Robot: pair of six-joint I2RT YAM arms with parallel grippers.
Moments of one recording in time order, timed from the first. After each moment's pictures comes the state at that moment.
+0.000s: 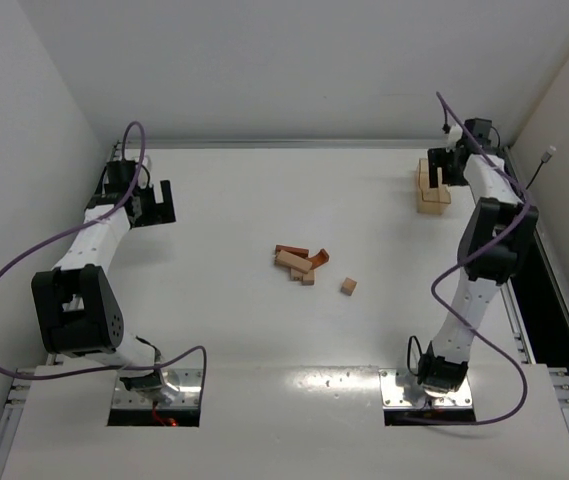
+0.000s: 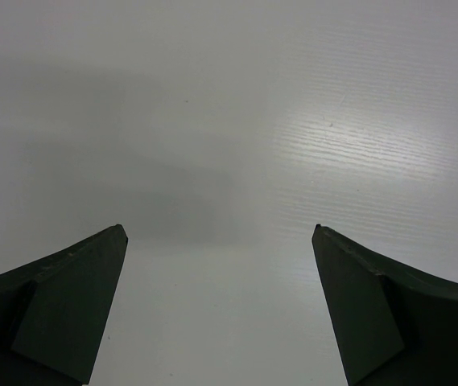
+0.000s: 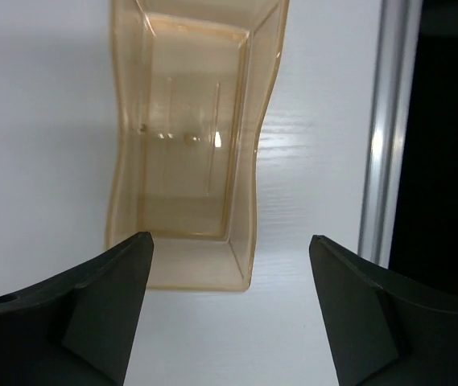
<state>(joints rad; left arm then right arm) 0.15 1.51 1.14 -0.48 -0.02 -0.03 -0.26 2.19 1.79 -0.54 0.00 -0.29</state>
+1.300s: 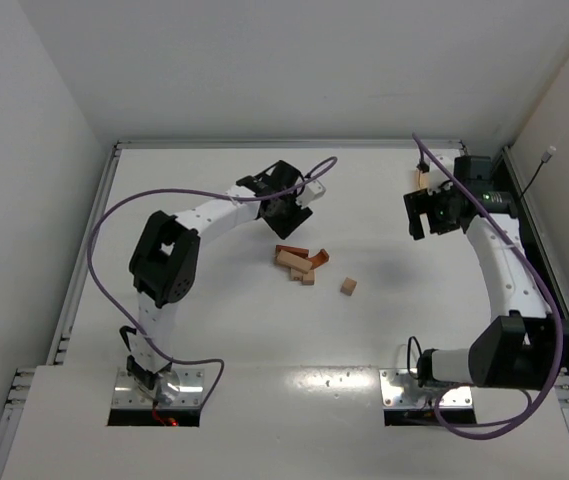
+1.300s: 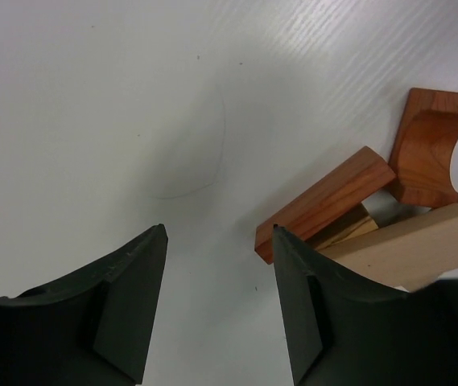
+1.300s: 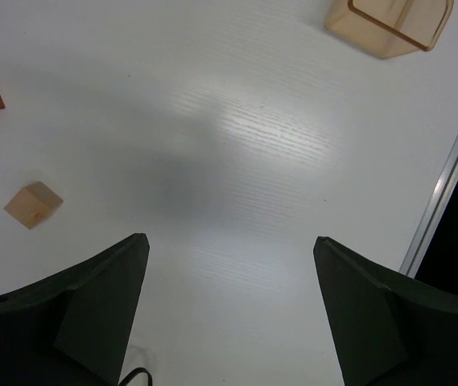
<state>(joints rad) -0.60 2.04 1.65 -0.58 0.02 0.29 -0.09 1.34 1.20 -0.79 -0.13 -0.35</state>
